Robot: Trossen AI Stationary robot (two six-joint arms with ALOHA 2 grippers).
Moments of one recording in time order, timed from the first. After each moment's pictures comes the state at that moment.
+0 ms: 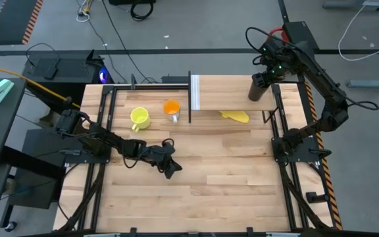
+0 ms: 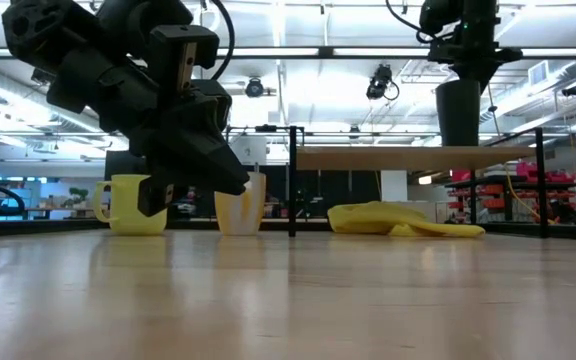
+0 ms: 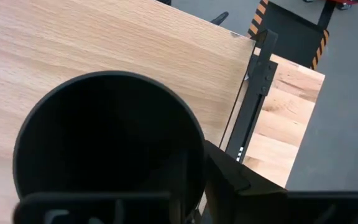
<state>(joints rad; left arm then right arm) -0.22 1.65 0.59 0.52 -0.01 -0.96 -0.95 1.40 1.64 -1.57 0.17 0.28</state>
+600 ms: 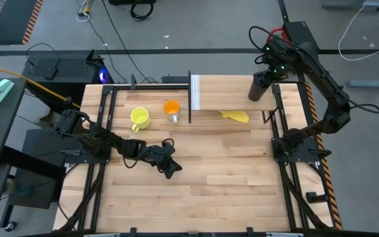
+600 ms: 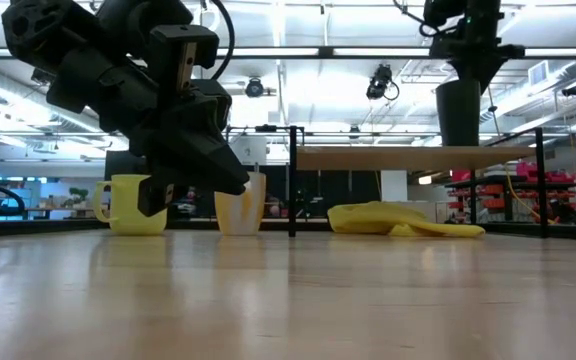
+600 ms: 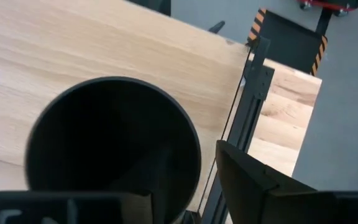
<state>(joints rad) -0.22 1.65 0.59 0.52 -0.01 -0.96 -0.95 1.36 1.64 -1.55 0.18 0.29</state>
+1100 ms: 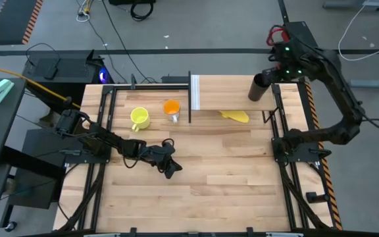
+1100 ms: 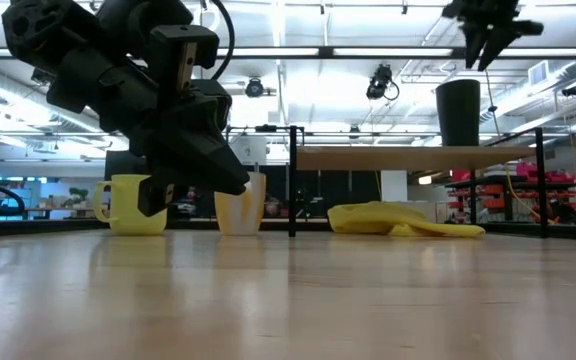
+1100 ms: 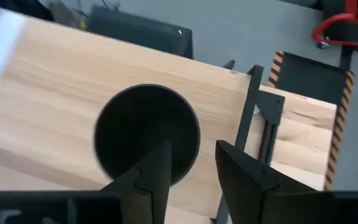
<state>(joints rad) -0.22 1.65 0.59 0.52 -0.01 -0.96 -0.95 1.18 1.64 -1.47 0.12 0.34</state>
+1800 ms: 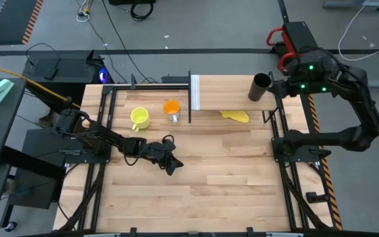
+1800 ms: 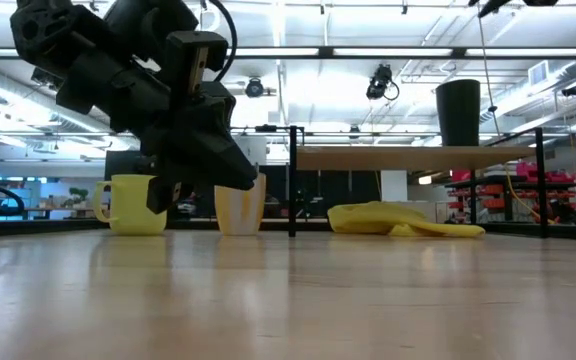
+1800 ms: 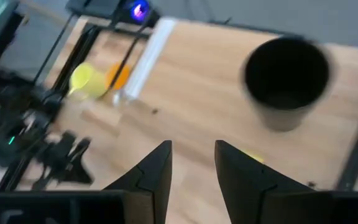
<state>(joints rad) -0.19 1.64 0.59 0.53 -0.01 -0.95 -0.61 0.97 1.64 -1.44 -0.06 0.61</state>
